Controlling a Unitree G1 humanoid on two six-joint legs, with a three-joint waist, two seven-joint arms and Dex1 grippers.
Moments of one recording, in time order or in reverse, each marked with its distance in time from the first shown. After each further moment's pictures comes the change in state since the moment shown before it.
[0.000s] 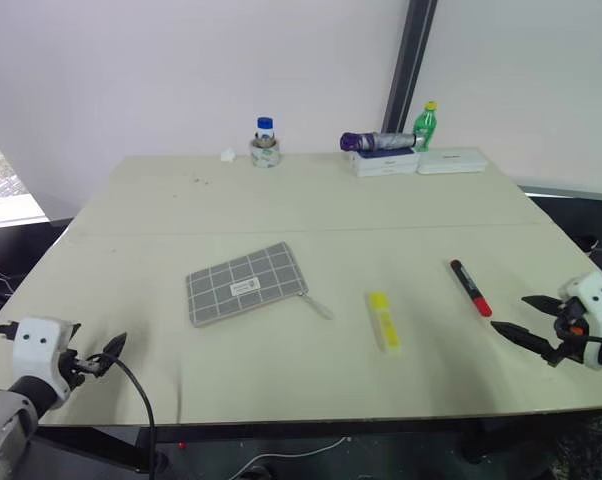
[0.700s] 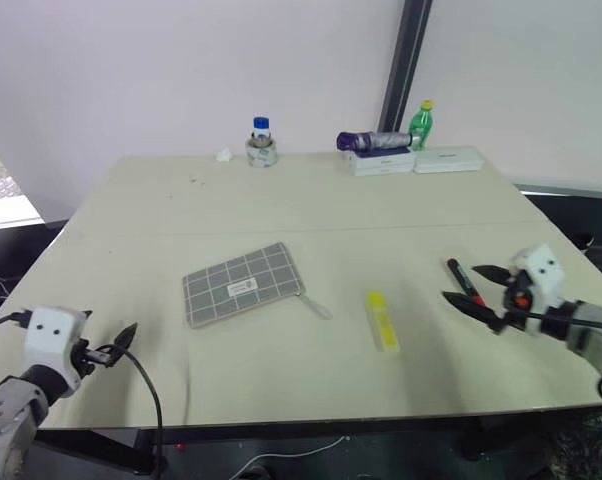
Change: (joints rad) left arm -0.037 0.003 -0.077 -0.003 0.081 -0.094 -0.023; right arm -0.247 0.172 0.202 -0.220 0.031 0.135 -0.162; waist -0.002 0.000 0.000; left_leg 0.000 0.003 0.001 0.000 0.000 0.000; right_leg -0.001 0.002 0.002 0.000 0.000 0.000
